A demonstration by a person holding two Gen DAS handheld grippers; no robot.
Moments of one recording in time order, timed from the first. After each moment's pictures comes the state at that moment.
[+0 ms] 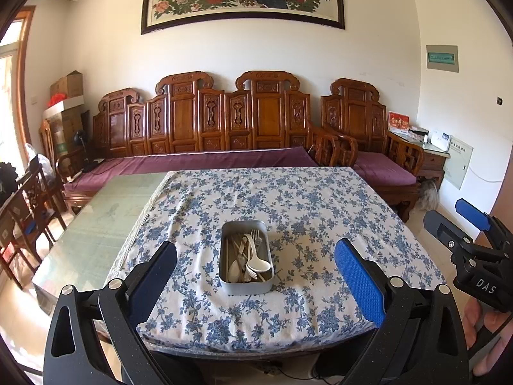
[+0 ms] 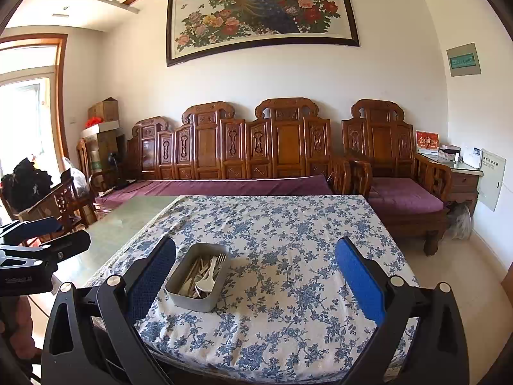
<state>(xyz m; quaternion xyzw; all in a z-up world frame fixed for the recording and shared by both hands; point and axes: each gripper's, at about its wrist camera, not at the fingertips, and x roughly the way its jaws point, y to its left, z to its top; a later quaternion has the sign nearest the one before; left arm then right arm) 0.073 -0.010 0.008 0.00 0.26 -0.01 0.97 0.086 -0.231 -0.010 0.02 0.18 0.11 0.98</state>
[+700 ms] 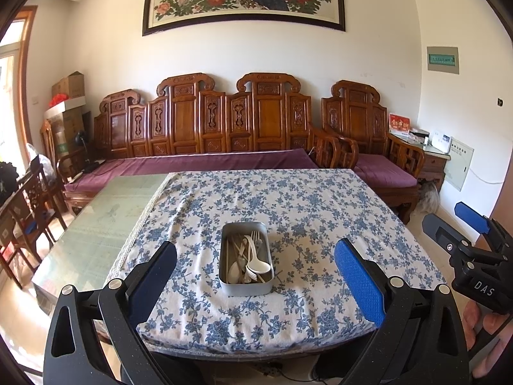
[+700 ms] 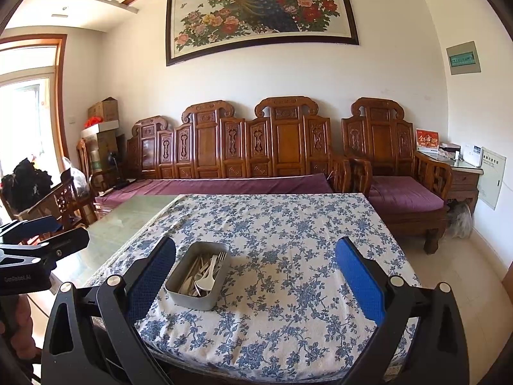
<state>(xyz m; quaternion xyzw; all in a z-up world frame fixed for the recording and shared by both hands) 0.072 -0.010 0.004 0.00 0.25 -0.01 0.97 0.088 -0.228 -0.013 0.02 0.18 0.11 0.98</state>
